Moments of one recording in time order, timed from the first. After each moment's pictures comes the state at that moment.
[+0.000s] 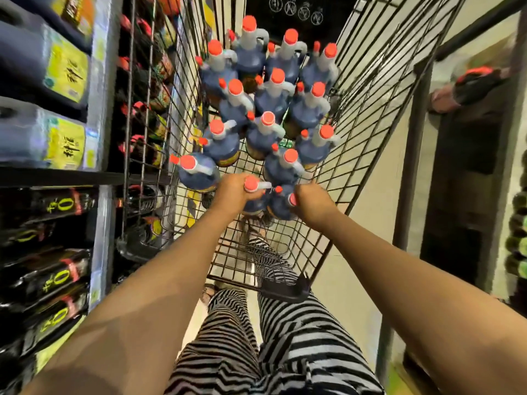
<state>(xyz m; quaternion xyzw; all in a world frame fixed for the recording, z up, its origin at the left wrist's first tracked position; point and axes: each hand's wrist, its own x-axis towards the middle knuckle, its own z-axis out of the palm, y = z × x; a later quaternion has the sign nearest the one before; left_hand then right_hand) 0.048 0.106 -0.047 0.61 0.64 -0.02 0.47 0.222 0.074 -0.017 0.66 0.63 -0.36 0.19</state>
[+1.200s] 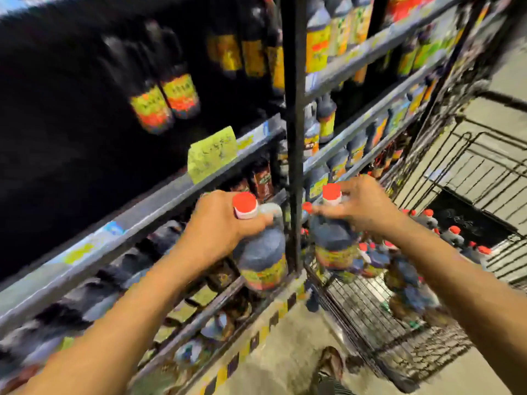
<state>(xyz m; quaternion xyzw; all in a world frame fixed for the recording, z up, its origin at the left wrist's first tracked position) -0.194 -0.147 0.365 0.52 0.77 0.35 0.12 -0.013 0.024 0.324 0.31 0.85 -0.38 -0.22</state>
